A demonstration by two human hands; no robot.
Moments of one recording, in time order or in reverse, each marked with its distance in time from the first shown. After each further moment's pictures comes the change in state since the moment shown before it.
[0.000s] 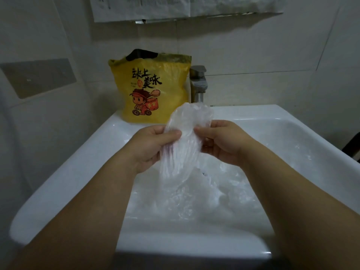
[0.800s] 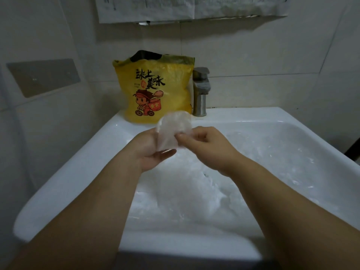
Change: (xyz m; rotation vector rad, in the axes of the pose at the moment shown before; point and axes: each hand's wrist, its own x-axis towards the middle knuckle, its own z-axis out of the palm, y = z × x) left_hand 0.009 -0.002 -0.007 -0.225 0.031 -0.110; right_hand -0.017 0.008 0.028 -0.598 -0.041 -0.273
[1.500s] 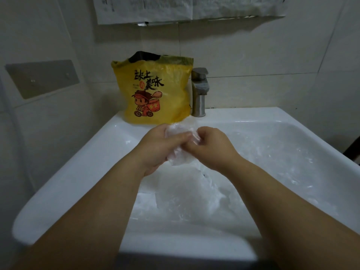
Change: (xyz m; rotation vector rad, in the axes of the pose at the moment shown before) left_hand -0.010 -0.006 0.016 0.308 -0.029 0.220; right_hand 0.008 0.014 -0.002 -0.396 0.194 -0.011
